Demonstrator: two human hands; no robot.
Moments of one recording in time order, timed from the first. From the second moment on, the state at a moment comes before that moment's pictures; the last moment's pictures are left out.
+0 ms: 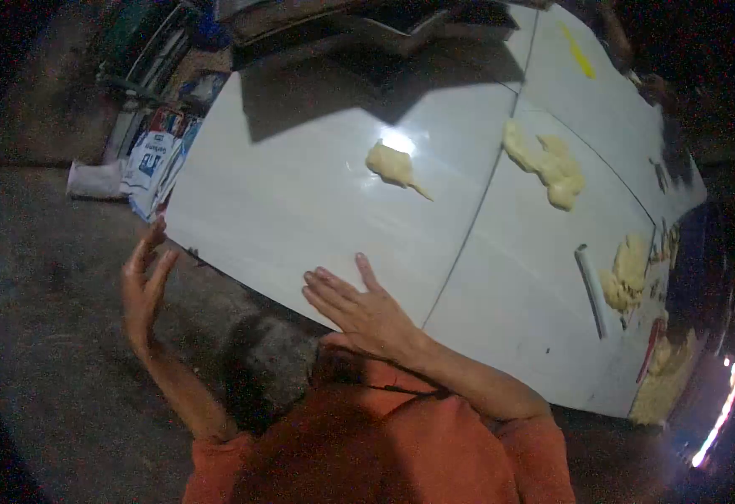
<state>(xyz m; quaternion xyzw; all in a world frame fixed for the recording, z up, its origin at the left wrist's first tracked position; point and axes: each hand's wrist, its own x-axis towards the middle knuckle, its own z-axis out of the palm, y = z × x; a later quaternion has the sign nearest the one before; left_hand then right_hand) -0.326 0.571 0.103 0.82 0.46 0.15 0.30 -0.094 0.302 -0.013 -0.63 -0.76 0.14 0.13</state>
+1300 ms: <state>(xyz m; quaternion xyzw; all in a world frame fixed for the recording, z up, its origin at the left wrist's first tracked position) -0.030 0.313 0.037 0.59 0.24 -0.08 0.77 0.038 0.129 0.039 -0.66 -0.14 0.32 0.66</state>
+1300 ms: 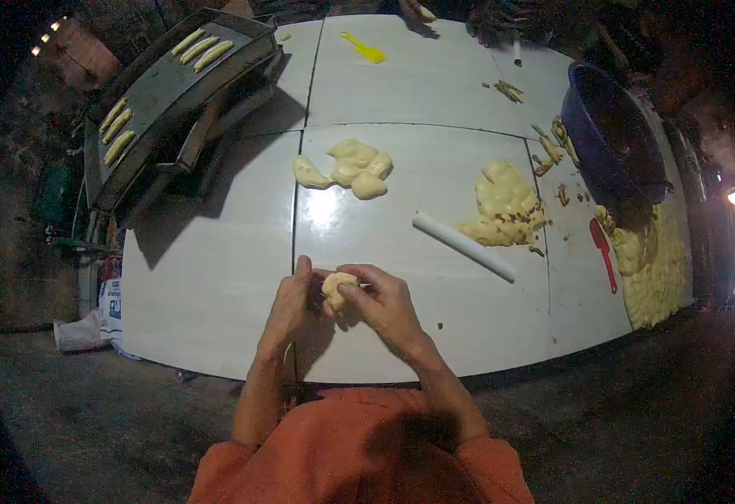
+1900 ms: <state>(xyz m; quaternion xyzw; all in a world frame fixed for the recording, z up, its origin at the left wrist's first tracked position) -0.033 0.242 0.031 0.60 0.24 -0.05 0.76 0.057 0.066 0.054 -0.70 -0.24 0.34 0.58</state>
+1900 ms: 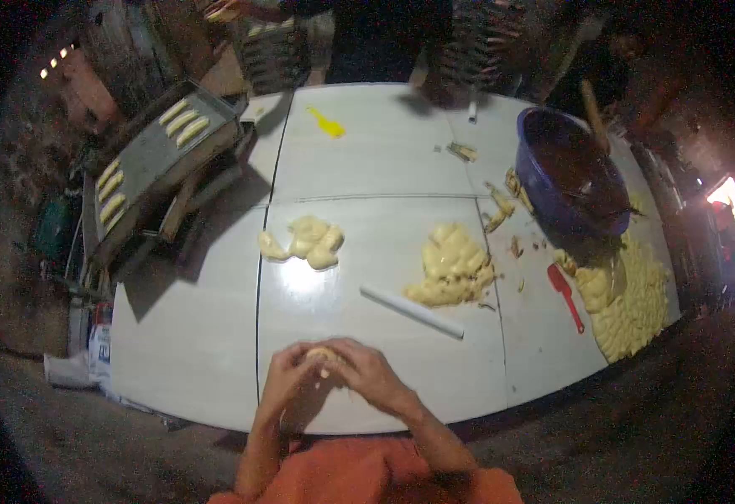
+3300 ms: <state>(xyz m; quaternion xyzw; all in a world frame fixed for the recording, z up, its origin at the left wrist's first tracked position) -0.114 0.213 -0.012 0.98 -0.02 0.00 0.19 0.023 0.012 0.006 -0.84 -0.50 0.13 0.14</state>
